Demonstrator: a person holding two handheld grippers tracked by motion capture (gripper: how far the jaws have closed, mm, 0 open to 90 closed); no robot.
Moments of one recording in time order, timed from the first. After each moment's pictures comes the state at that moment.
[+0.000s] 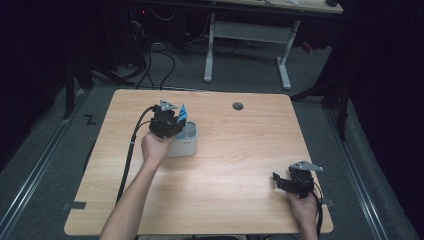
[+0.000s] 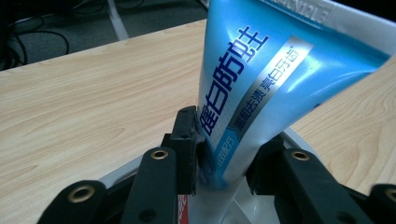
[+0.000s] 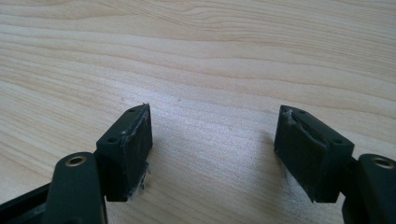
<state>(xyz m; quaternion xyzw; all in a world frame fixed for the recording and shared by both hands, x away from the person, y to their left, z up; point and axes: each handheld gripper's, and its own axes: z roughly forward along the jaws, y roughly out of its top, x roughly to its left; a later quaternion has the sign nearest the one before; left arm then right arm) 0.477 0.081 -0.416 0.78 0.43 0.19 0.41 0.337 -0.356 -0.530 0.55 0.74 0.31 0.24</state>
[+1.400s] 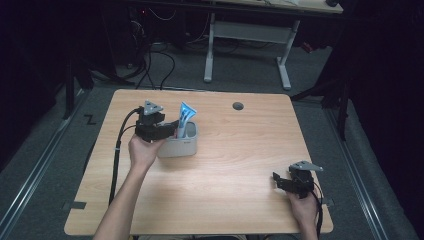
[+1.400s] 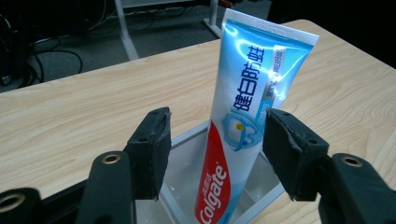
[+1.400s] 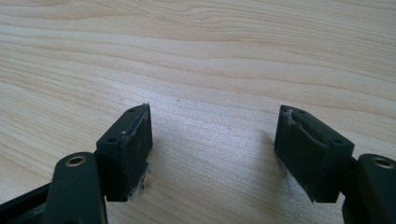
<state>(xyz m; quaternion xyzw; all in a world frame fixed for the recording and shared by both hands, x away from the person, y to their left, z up) 0.449 0.115 -0.396 0.76 0.43 0.21 0.44 0.337 -0.356 -0.530 0.55 0.74 0.31 0.24</state>
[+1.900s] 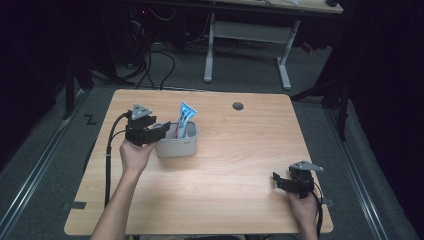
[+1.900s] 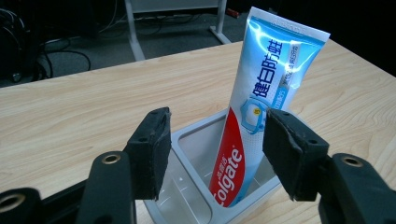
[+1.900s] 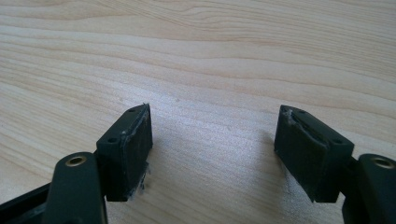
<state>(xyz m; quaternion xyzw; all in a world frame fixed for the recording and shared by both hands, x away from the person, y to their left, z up) 0.436 0.136 -0.397 0.74 0.45 0.22 0.45 0.337 -0.356 -0.530 0.55 0.74 0.31 0.24</state>
